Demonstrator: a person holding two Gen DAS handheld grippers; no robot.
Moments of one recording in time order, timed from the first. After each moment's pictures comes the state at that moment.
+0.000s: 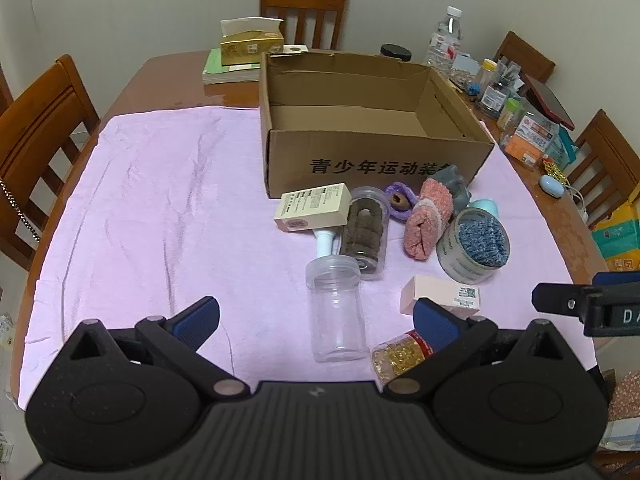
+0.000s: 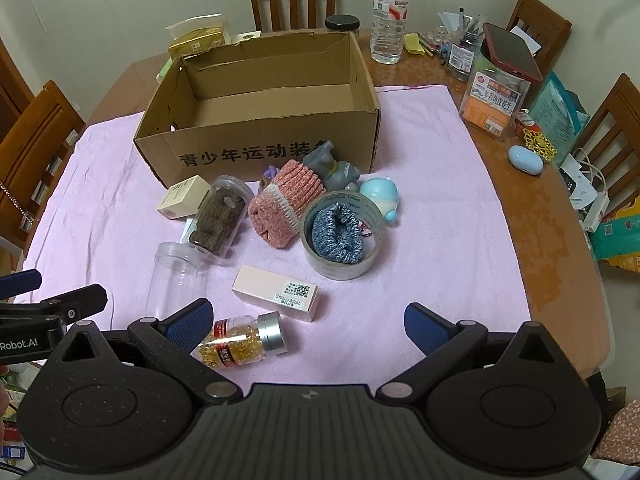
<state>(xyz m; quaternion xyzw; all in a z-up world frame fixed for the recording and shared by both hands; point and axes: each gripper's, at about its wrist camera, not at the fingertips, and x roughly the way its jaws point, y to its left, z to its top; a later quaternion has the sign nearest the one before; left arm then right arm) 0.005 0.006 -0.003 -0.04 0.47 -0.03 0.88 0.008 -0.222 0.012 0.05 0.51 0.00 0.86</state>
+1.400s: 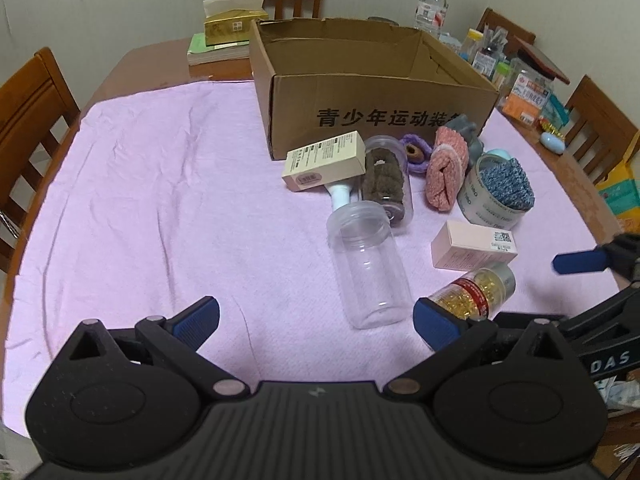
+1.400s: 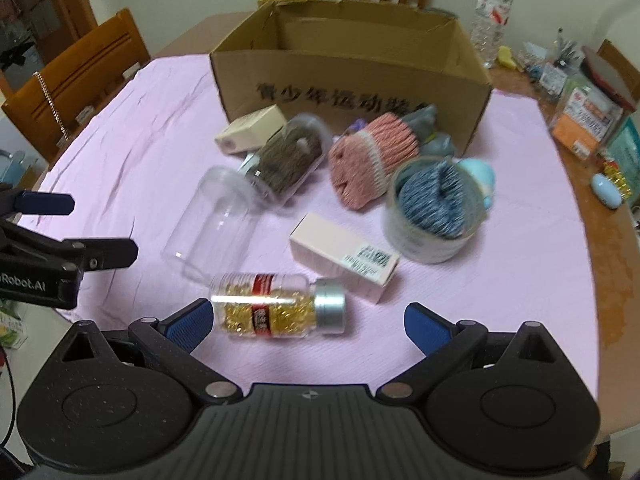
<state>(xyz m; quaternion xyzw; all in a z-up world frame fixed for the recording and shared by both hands) -0.009 0.031 -0.061 -0.02 0.47 -0.07 0.88 -0.005 -0.174 -0.062 -0.02 0.50 0.11 0.86</state>
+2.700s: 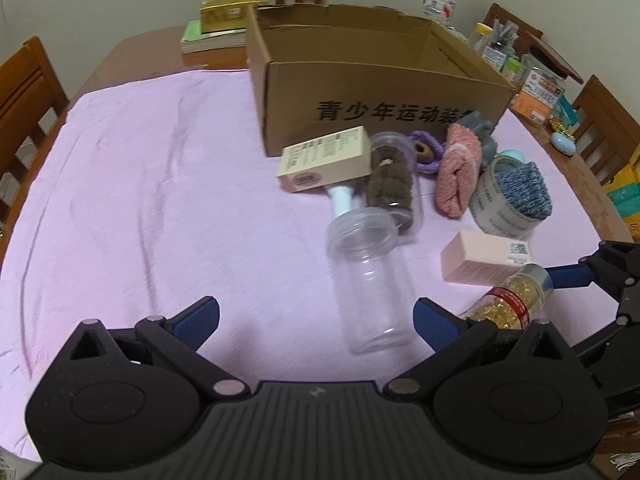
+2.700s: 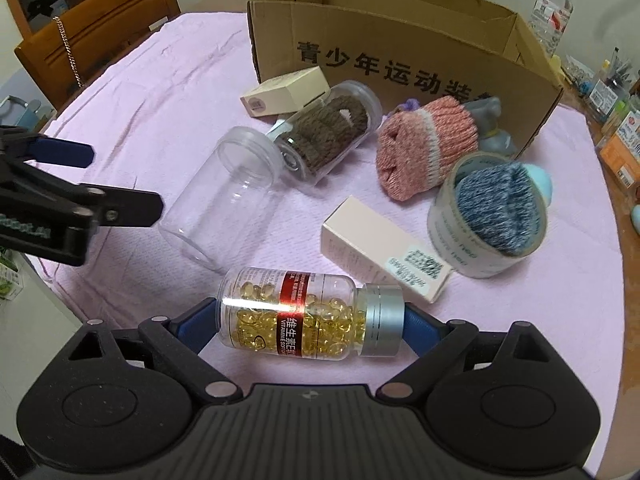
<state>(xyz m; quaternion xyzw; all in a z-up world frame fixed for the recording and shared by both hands) 0.022 0.020 -0.077 -0.02 0.48 -0.08 0.87 0.016 -0.154 -0.089 -0.08 0.52 0.14 0.84</state>
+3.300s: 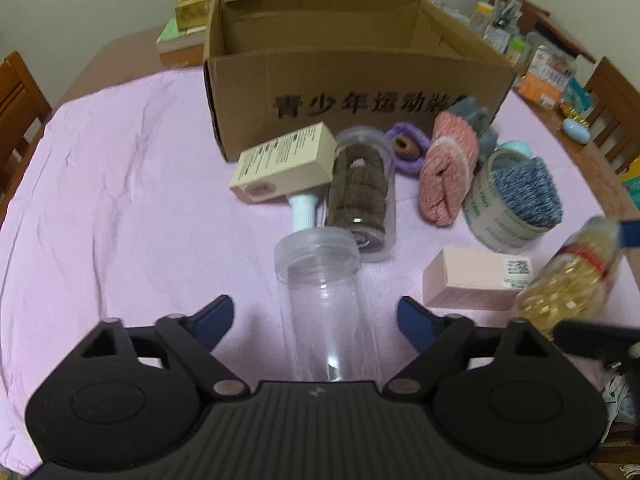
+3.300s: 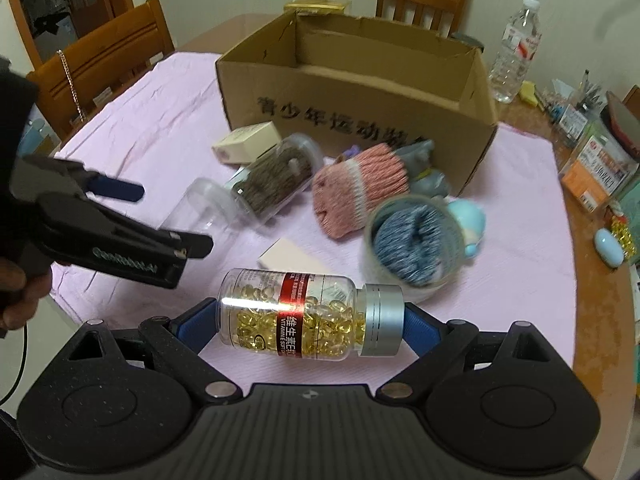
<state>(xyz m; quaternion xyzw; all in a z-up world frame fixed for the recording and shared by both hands) 0.052 -0.028 -0.096 0.00 0.50 -0.05 0.86 0.019 -0.207 -0.044 -0.08 0.48 0.15 0.86</state>
